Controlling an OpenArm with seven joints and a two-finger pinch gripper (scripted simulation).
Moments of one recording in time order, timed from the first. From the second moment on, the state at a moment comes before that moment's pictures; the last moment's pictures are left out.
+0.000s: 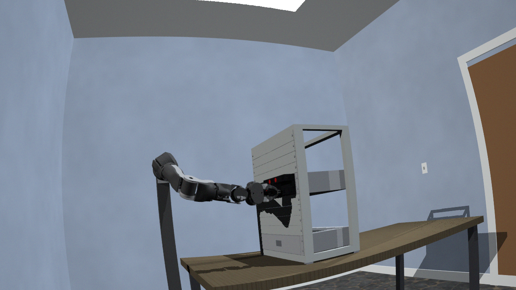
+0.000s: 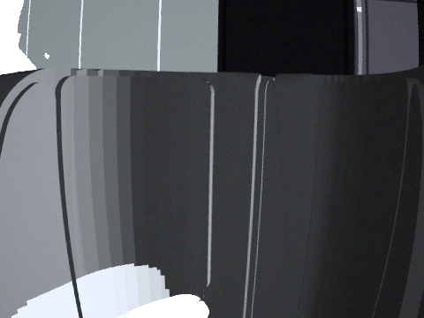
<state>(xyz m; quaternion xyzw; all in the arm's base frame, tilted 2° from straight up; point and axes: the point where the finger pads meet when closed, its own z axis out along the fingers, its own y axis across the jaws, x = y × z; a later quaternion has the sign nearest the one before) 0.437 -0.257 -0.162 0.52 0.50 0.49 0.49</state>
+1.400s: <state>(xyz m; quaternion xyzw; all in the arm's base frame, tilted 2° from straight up) 0.447 -0.258 -0.166 0.52 0.50 0.49 0.49</state>
